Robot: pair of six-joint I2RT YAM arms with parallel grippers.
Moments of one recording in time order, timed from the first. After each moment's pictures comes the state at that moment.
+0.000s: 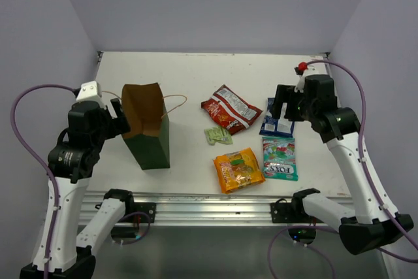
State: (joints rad) left arm -0.12 0.75 1.17 -0.99 -0.27 -0.30; right arm 0.25 1.06 1.26 -0.89 0.01 0.27
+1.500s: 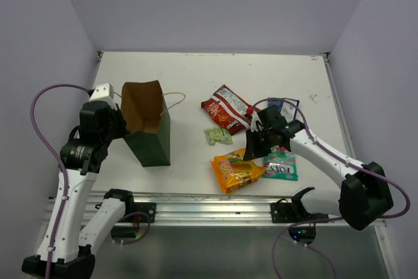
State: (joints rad) left arm -0.13 0.76 1.02 -0.86 -0.15 -0.30; right arm 0.51 1.26 0.79 -0.64 -0.37 0.32
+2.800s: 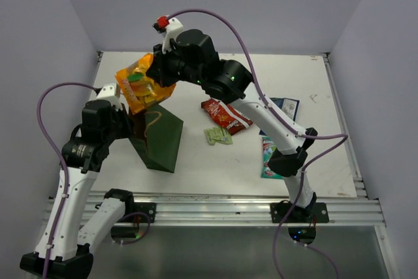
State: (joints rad) left arm -0.16 0.77 1.02 -0.85 -0.04 -0.30; right arm 1.00 2.06 2.60 -0.80 0.01 0.34
